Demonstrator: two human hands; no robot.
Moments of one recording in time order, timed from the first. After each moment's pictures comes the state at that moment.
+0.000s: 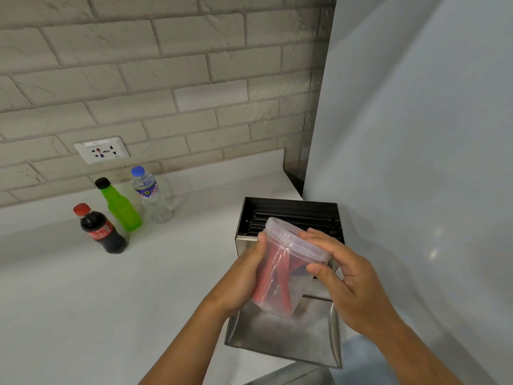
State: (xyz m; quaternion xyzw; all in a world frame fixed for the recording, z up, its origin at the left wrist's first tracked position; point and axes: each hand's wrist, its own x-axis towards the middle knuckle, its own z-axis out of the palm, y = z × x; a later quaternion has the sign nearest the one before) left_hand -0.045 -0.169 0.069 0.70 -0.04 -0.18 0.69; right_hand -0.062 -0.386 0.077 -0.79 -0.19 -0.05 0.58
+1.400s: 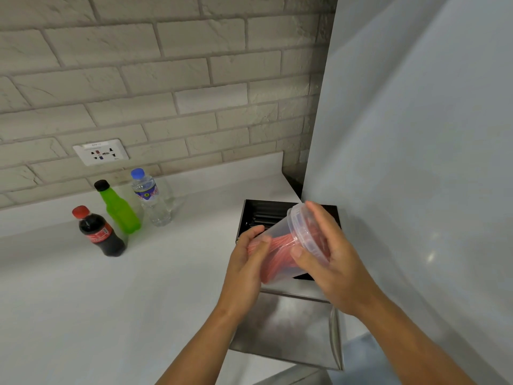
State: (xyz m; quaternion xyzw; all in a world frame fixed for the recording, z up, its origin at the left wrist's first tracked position) left_hand -0.049 -0.182 0.064 0.64 0.06 -0.01 0.77; right_hand -0.043 -0.361 0.102 -0.81 -0.18 -0.05 0.56
